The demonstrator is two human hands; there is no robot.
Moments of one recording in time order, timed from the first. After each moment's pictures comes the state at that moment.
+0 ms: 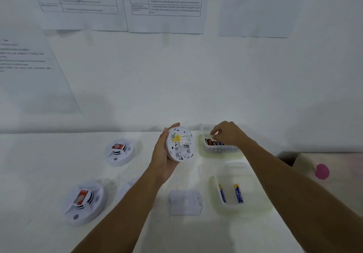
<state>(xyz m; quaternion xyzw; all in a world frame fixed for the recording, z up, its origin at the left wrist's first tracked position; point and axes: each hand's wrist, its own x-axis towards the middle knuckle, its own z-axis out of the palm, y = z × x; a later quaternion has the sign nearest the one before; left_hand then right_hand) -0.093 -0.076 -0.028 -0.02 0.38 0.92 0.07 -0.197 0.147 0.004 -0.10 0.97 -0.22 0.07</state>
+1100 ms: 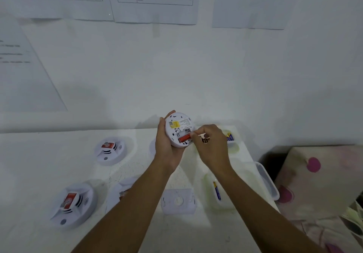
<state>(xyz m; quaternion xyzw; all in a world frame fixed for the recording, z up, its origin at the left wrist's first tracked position) -0.114 -0.041 -0.009 -0.07 0.31 0.95 0.03 -0.104 0.087 -0.004 -0.07 0.86 -0.47 -0.19</state>
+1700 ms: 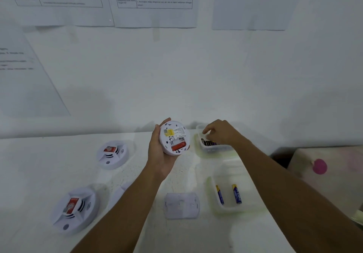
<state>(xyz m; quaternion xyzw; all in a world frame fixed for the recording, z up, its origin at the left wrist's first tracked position) -0.112 -0.069 -0.026 -0.07 0.32 0.94 0.04 -0.201 0.138 0.000 -0.12 0.96 -0.23 0.08</state>
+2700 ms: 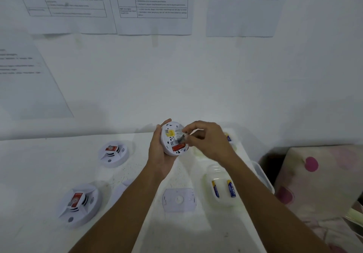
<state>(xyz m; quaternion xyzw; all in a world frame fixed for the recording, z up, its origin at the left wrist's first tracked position) -0.090 -0.061 -0.010 -0.05 0.35 0.93 0.05 -0.086 0.096 0.050 -0.18 0.82 -0.54 -0.03</state>
